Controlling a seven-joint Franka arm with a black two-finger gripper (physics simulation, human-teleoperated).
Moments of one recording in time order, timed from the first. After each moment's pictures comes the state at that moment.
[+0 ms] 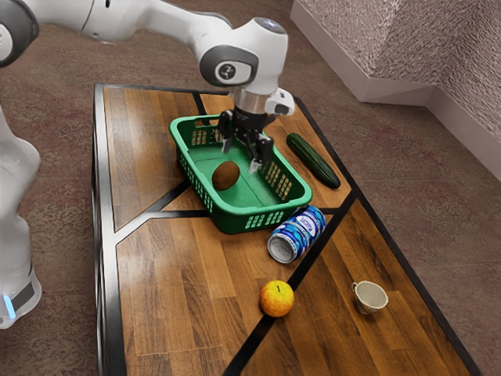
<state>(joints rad) -0.33 -0.20 0.39 -2.06 0.10 1.90 -0.51</state>
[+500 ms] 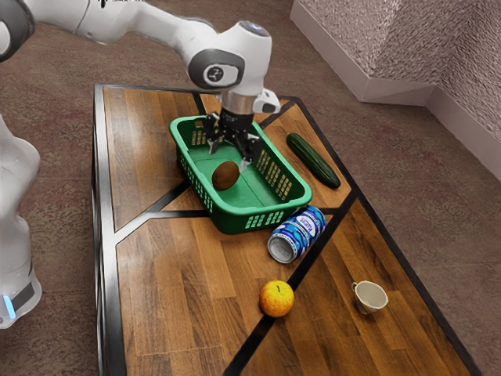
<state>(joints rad) -0.33 -0.23 0.47 -2.15 0.10 1.96 -0.61</state>
